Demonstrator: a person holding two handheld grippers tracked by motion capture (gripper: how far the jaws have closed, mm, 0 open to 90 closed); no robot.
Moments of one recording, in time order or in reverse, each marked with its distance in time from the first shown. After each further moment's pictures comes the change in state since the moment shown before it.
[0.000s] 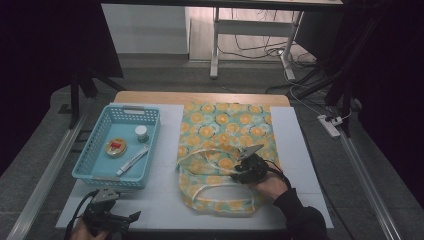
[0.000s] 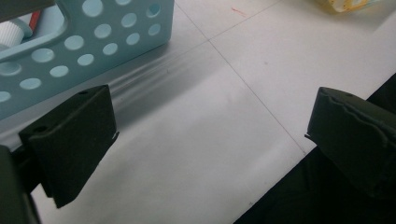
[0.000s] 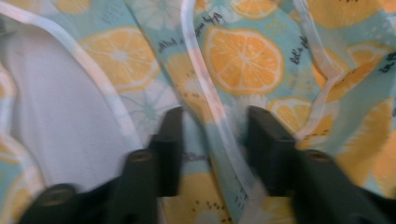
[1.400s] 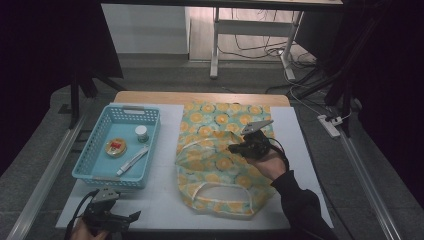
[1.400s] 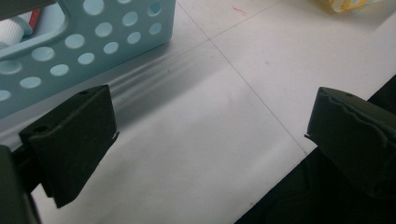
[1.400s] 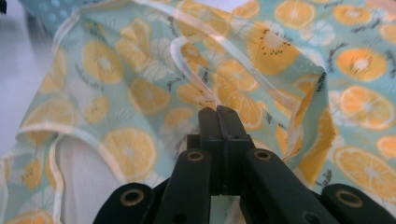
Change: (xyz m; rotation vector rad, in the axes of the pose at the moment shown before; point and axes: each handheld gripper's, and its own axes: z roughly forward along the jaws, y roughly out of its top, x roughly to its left) left arm 0.001 0.000 0.001 0.003 0.000 -0.008; right arm -0.027 0.060 -0.047 -0.210 0.056 0.048
